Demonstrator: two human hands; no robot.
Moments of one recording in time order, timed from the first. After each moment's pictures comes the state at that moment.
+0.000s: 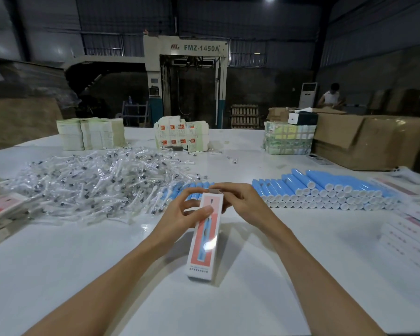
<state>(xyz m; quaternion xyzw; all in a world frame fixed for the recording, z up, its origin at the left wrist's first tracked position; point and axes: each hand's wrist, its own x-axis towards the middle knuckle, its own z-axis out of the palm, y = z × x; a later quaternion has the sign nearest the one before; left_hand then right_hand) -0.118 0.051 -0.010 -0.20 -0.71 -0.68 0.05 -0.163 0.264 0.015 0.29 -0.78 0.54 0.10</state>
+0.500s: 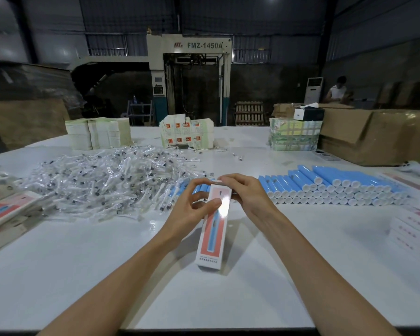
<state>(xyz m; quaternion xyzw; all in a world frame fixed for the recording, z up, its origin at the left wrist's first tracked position) -0.117 0.058 -0.006 -0.20 -0.70 -0.67 0.09 -0.169 0.244 0.015 0.17 -0.66 0.73 0.04</state>
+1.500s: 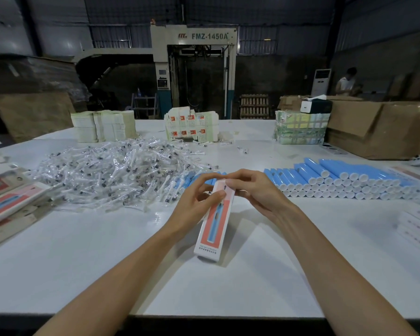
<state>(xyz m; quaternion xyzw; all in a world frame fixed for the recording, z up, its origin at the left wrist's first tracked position) -0.128 0.051 -0.018 -0.24 -0.74 -0.62 0.11 -0.158 0.261 0.020 0.23 -0.67 0.71 -0.03</state>
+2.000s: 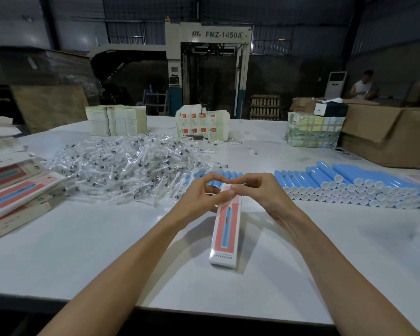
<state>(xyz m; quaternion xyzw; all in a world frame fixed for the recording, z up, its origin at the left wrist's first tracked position) -0.131 0.038 -0.004 -0.20 -0.74 -0.64 0.05 -0.148 0.251 0.019 0.24 -0.75 0.61 0.04</state>
